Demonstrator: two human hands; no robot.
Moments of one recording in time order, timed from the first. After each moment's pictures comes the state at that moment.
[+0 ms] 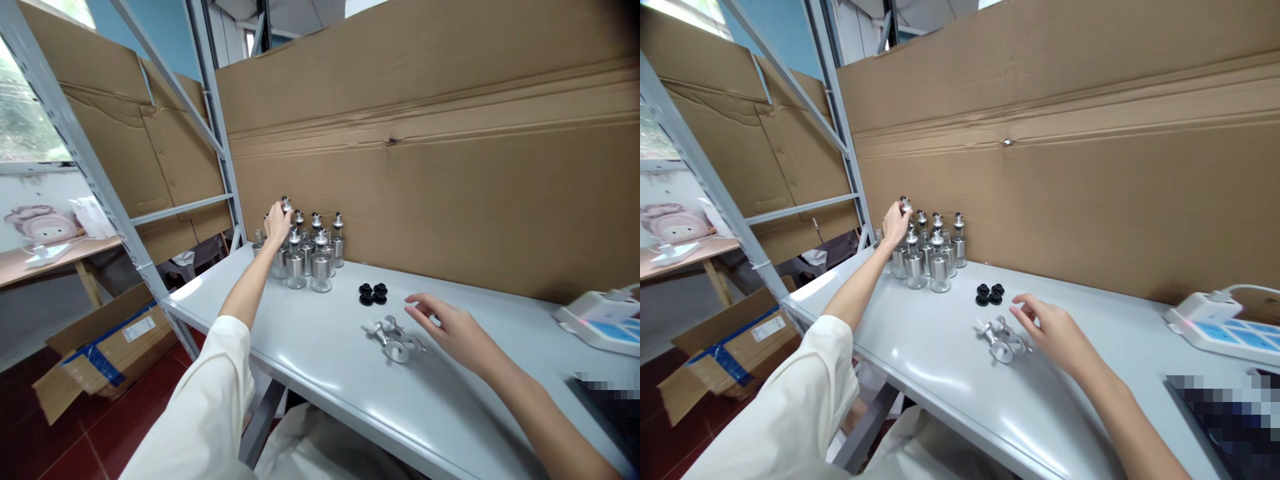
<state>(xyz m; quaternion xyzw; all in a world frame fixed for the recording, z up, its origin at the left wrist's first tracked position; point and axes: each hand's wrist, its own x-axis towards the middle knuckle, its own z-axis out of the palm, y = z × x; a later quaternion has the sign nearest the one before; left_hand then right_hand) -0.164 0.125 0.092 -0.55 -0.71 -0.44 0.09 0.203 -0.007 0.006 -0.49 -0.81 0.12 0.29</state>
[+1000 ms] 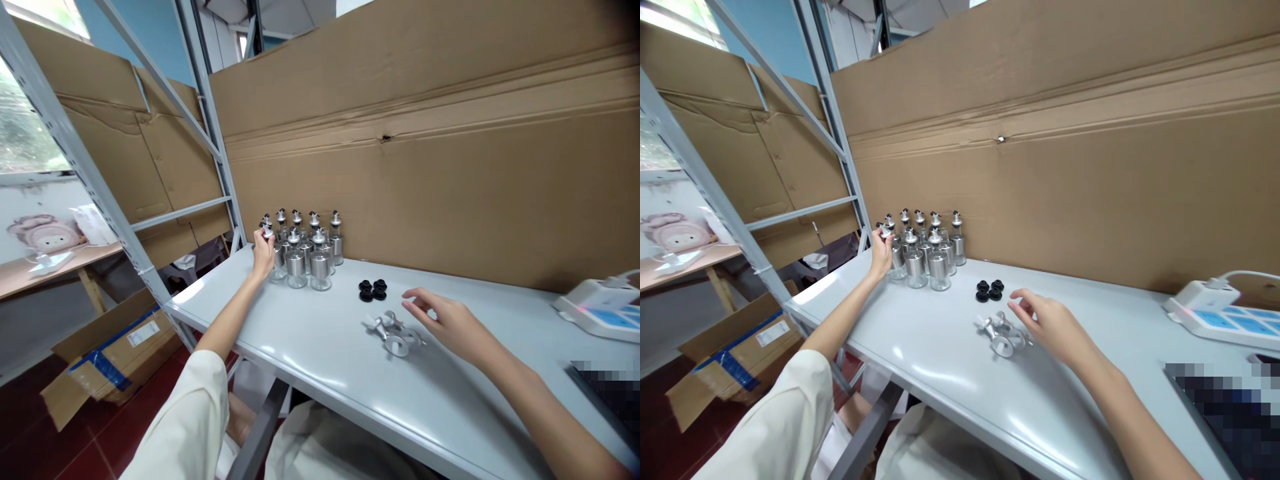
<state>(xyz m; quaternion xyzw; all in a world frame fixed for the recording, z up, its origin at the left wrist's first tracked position) -0.212 0.101 -0.001 -0.58 -0.53 -0.61 0.09 0.201 -0.009 0.008 -0.50 -0.81 0.13 0.27</state>
